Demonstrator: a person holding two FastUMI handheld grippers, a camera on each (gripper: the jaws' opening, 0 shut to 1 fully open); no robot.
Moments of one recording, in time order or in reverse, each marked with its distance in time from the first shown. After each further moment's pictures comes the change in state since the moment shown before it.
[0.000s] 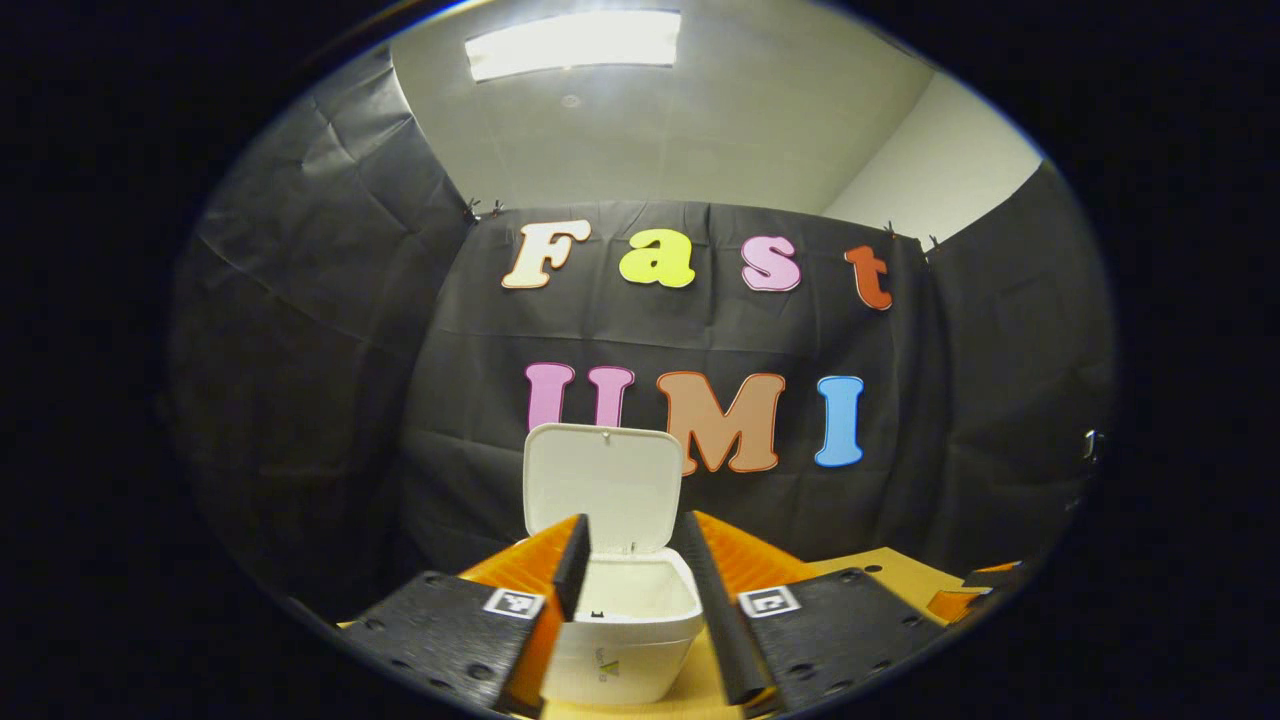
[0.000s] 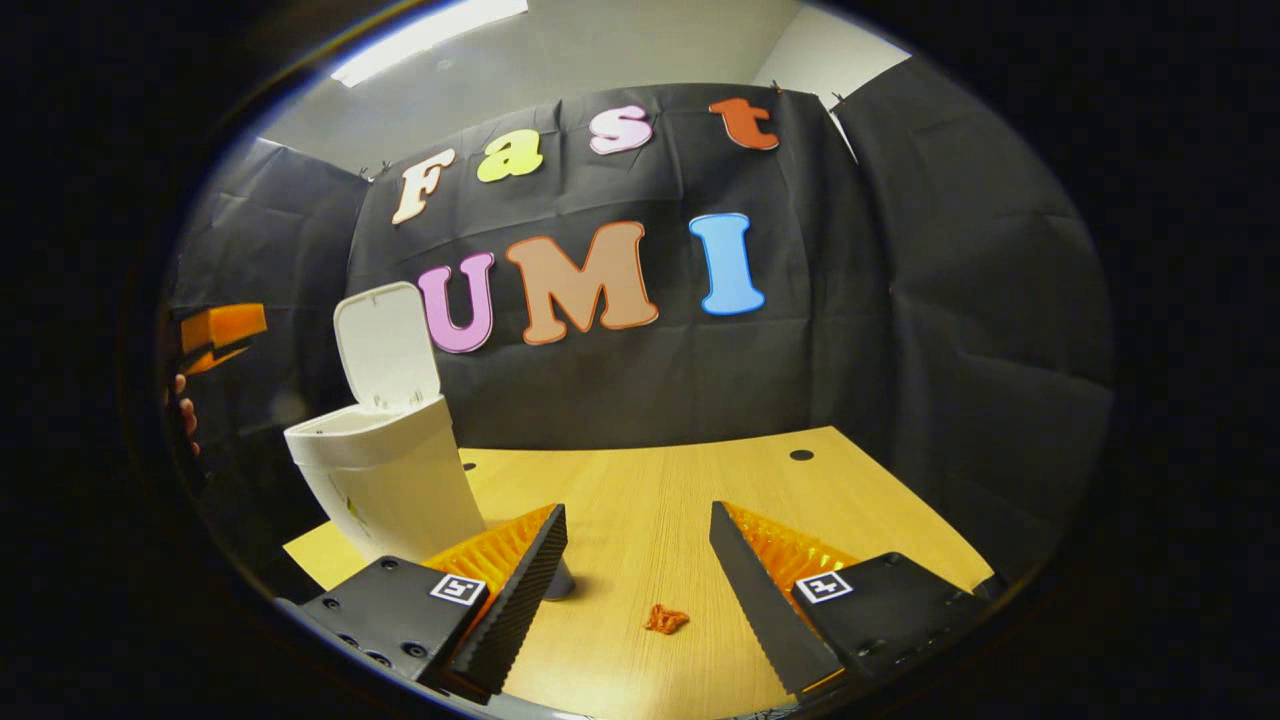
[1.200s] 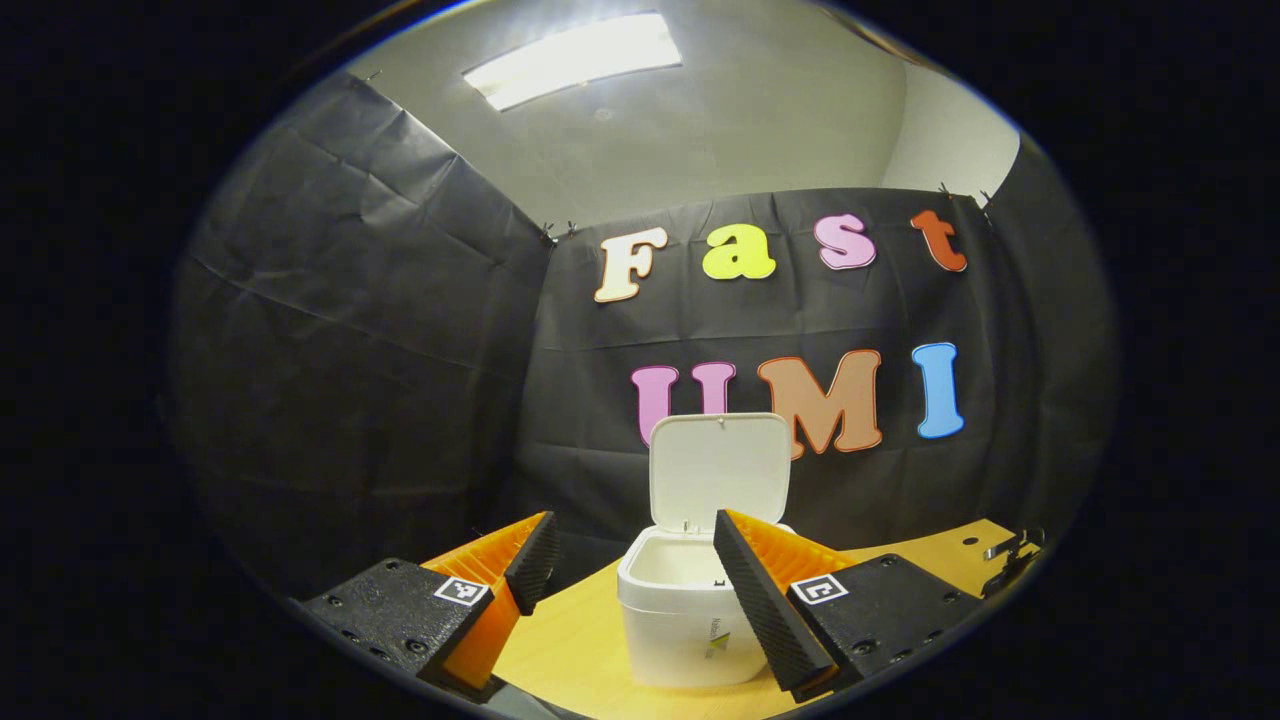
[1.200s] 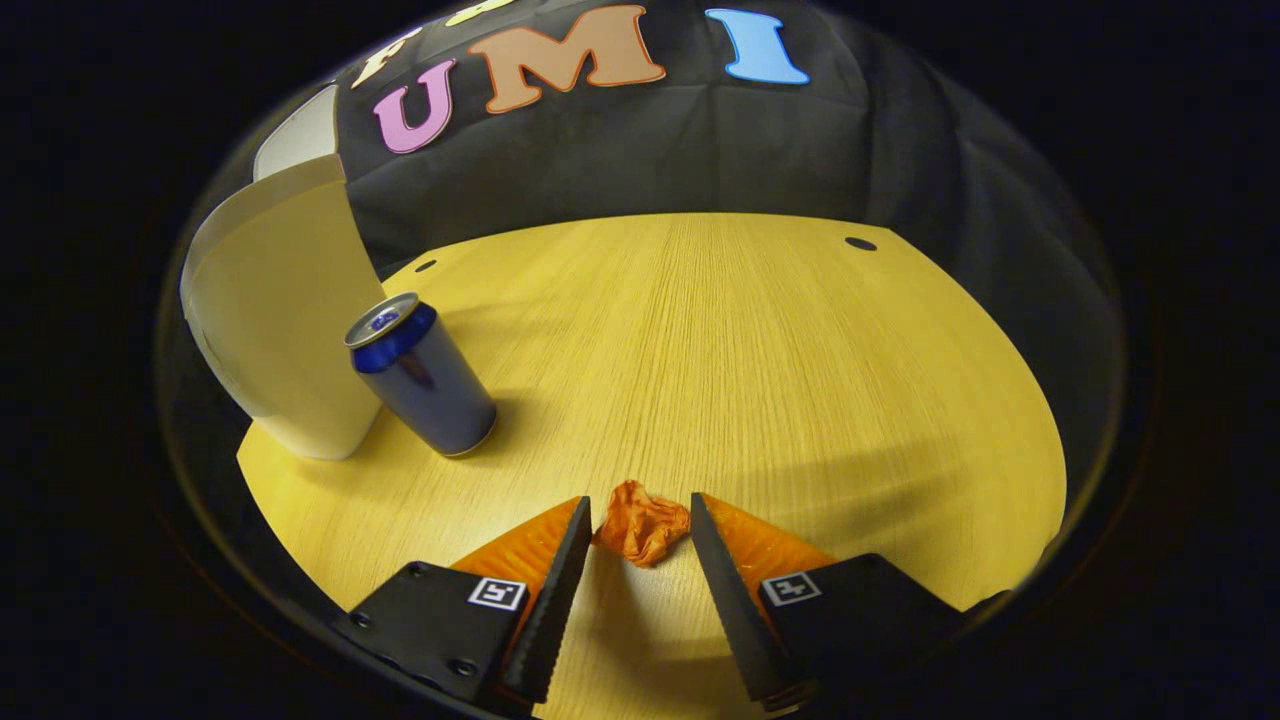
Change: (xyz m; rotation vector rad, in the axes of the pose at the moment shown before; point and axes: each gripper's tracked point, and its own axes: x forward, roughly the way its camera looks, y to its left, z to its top) left arm -0.048 0.064 -0.003 0.112 0.015 0.296; right arm 0.118 -0.021 -0.189 -0.032 0.635 0.015
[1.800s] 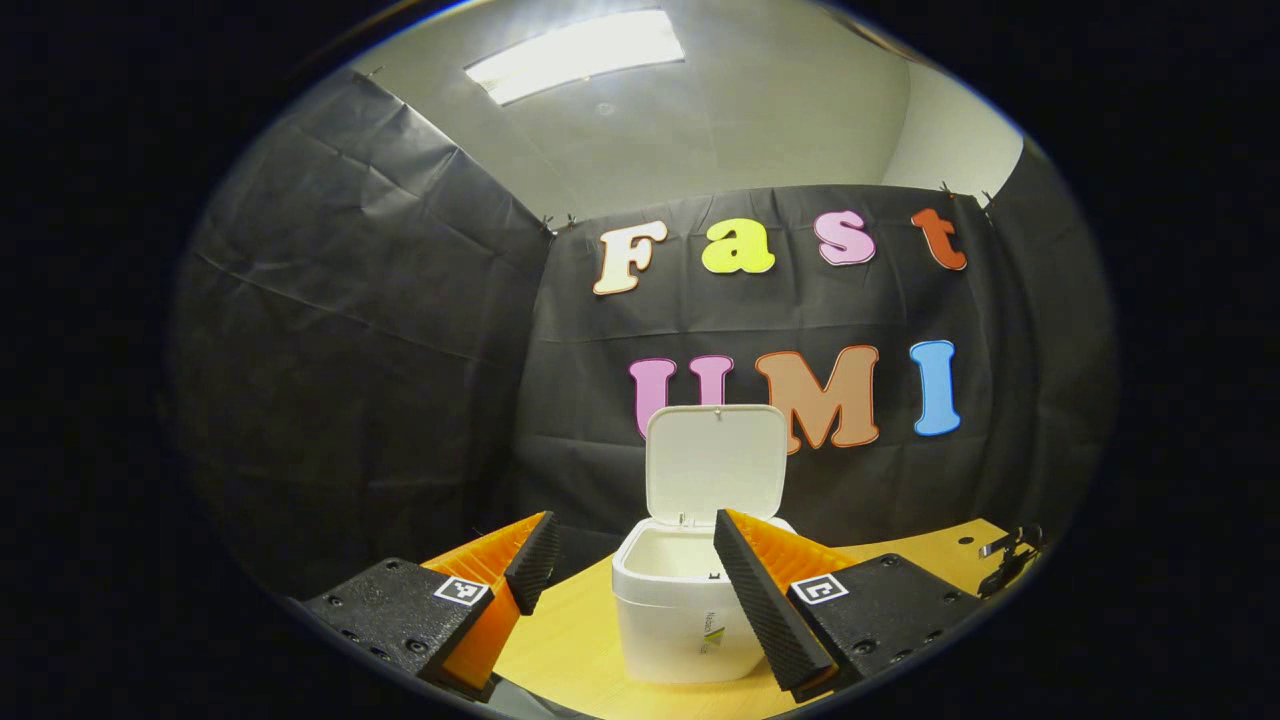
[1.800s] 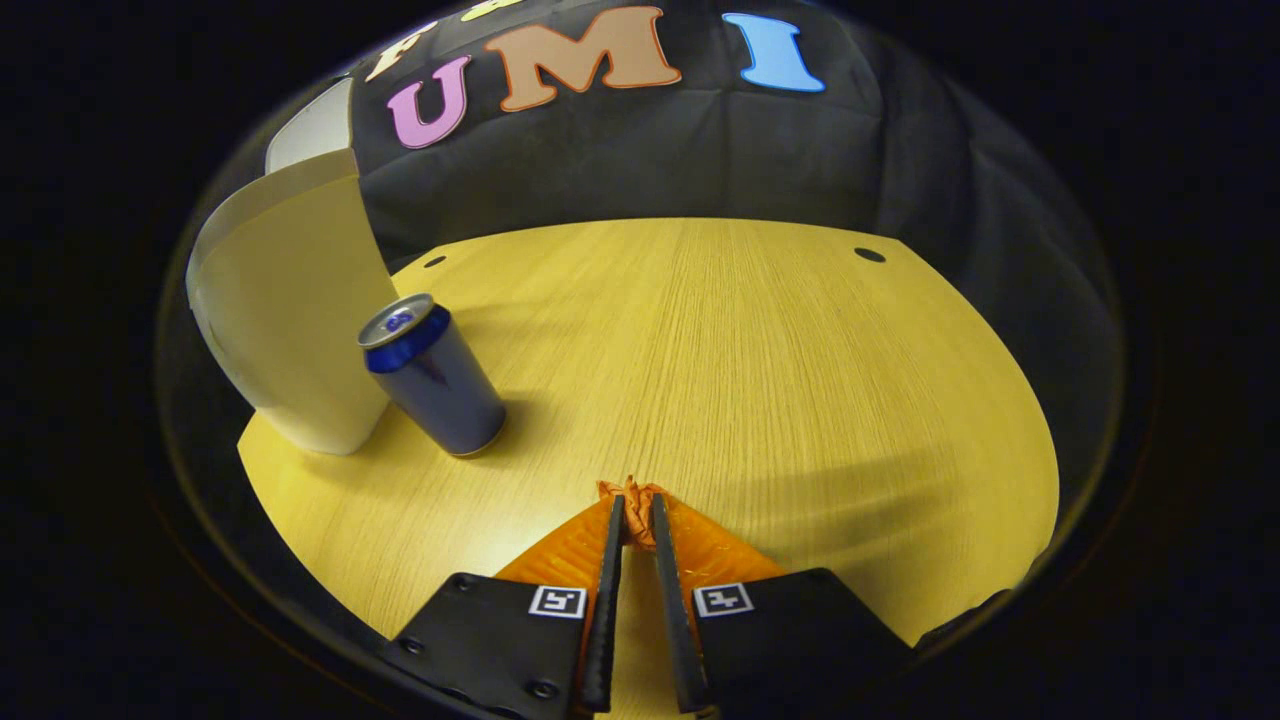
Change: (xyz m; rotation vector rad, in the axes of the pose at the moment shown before) left arm -0.004 -0.001 -0.005 -0.012 0.011 -0.011; right arm -0.017 0.009 0.015 -0.053 -0.045 0.019
